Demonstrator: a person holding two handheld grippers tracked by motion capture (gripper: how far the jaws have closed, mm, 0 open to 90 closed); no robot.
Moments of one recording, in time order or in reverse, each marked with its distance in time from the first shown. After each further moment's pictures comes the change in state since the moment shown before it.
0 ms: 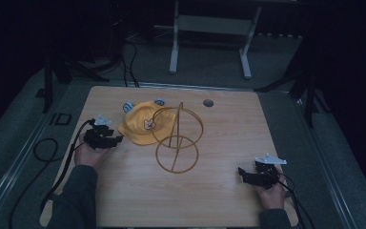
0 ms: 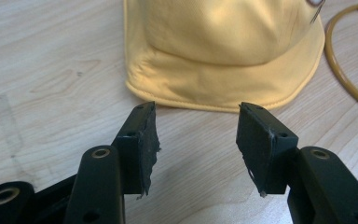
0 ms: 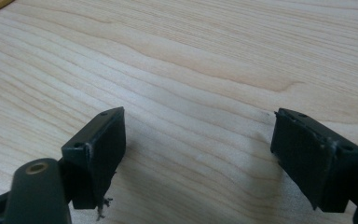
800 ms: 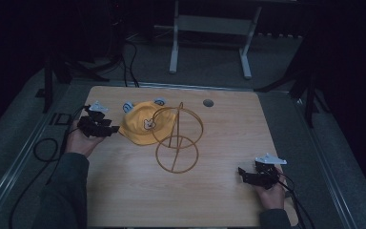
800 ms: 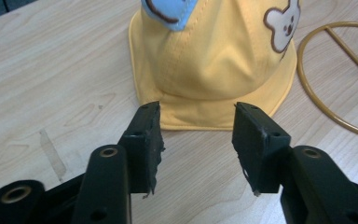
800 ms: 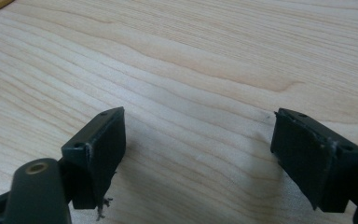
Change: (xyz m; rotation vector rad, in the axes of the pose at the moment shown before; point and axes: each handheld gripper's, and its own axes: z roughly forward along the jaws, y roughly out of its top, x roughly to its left) left arm 0.011 0.044 -0.034 0.043 -0.042 0.077; right arm 0.000 0.000 0.000 0.000 0.000 0.000
